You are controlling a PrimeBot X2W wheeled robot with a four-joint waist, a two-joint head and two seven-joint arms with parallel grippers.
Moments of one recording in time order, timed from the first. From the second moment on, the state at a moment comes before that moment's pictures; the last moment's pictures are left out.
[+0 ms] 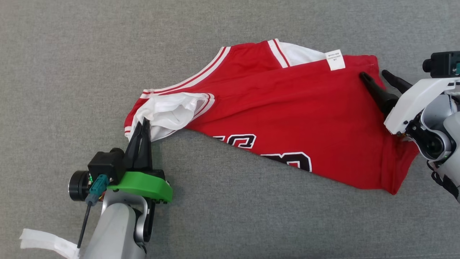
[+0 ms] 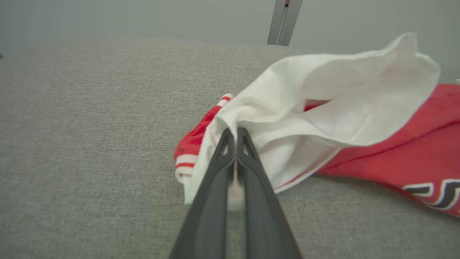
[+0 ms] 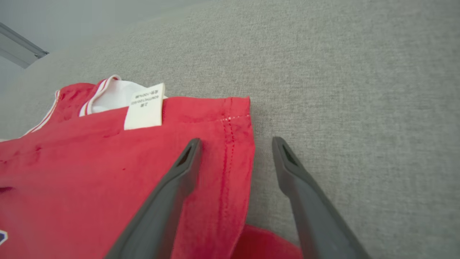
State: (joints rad) left arm -0.31 0.05 -0.19 0.36 -0.25 -0.01 -0.26; right arm -0.73 -0.59 0.61 0.54 1.04 0.13 0.08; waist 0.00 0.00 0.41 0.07
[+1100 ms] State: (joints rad) left arm -0.33 0.05 -0.13 0.33 -0.33 -0.05 -0.26; right arm -0.87 -0.74 0.93 0.48 1.24 0.13 -0.24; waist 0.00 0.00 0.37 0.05
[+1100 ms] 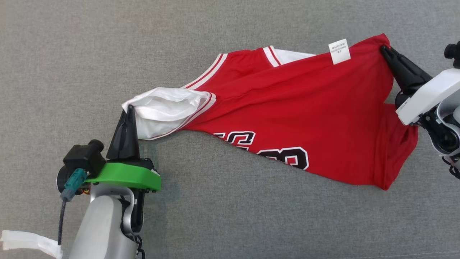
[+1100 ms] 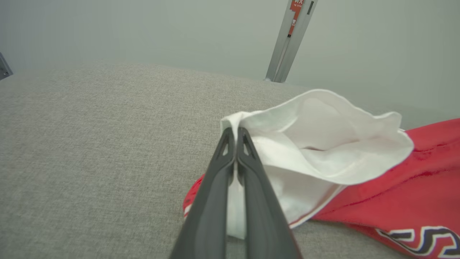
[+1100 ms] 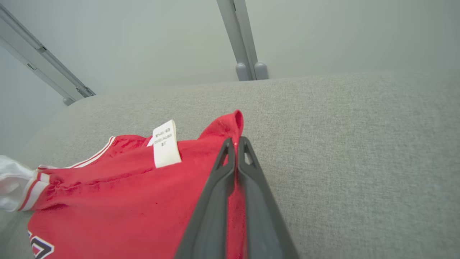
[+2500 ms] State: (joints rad) left arm -1.31 0.15 -0.09 0.36 -0.67 -0.04 0.21; right arm -1.37 -0.66 0.71 0.67 1.19 0.13 -0.20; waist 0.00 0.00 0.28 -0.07
